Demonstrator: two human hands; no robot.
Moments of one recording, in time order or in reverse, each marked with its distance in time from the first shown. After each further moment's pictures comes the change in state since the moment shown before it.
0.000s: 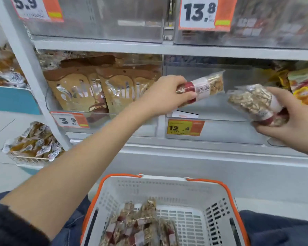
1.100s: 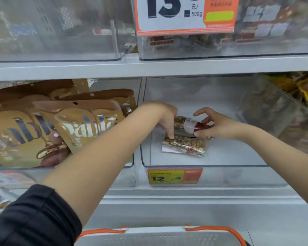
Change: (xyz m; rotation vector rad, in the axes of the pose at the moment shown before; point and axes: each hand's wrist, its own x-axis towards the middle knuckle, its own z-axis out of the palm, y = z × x) left_hand 0.177 -0.070 0.084 0.487 -0.762 -0.223; right_hand 0.163 0.083 0.146 0.320 -0.598 0.311
